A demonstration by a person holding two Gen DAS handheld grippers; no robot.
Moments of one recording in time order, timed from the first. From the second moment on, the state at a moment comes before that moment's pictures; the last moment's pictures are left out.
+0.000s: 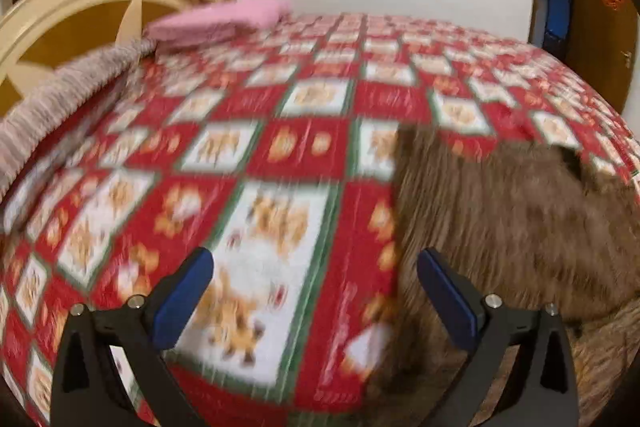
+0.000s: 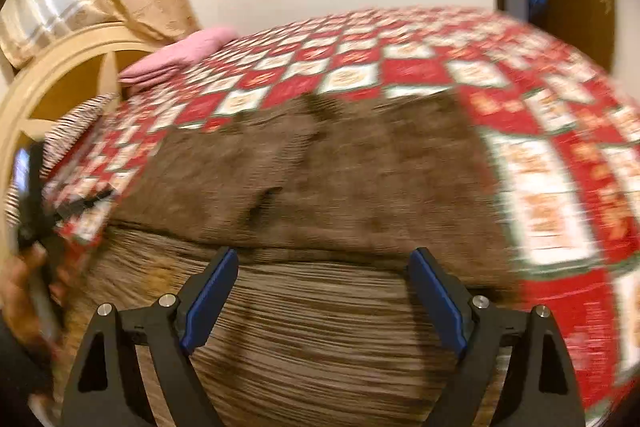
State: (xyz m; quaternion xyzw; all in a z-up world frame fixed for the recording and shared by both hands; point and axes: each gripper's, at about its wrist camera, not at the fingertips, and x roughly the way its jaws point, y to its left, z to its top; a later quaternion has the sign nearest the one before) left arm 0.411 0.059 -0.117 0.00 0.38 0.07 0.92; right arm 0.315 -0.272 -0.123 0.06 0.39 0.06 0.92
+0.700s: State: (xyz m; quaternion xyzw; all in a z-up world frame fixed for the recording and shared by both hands) left arm 0.461 0.058 -0.162 0.13 0.41 0.20 0.88; right arm 0.297 -0.317 -0.131 0.15 0.34 0.07 0.92
